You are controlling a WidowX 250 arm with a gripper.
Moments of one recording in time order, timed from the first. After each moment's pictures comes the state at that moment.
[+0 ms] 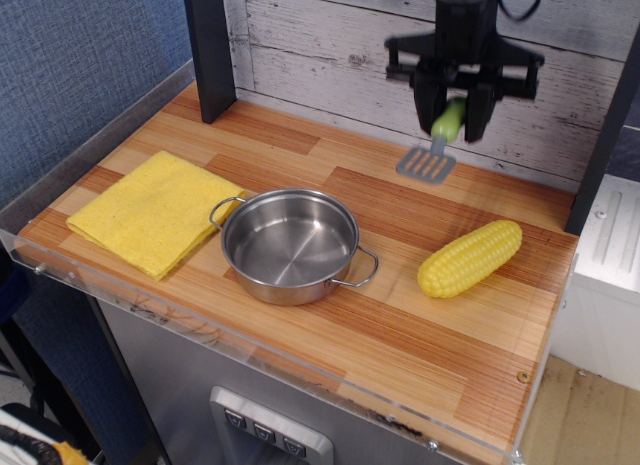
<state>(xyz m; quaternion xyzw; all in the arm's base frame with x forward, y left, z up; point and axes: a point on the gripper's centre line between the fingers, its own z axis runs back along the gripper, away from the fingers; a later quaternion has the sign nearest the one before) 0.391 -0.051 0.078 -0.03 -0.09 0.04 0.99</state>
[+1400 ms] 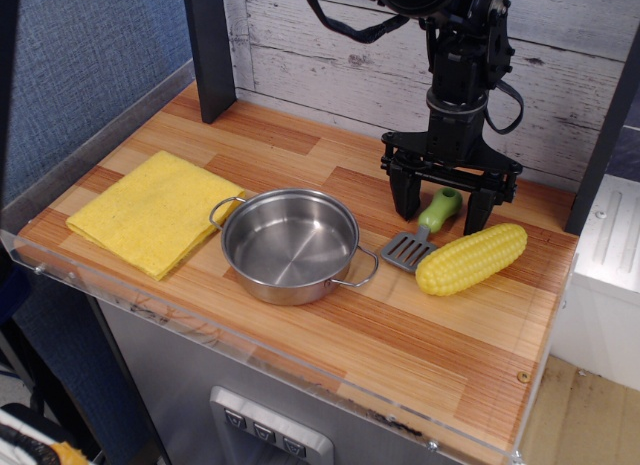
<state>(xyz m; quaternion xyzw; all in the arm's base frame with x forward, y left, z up) 0.378 -0.056 0.010 -0.02 -0.03 0.02 1.00</state>
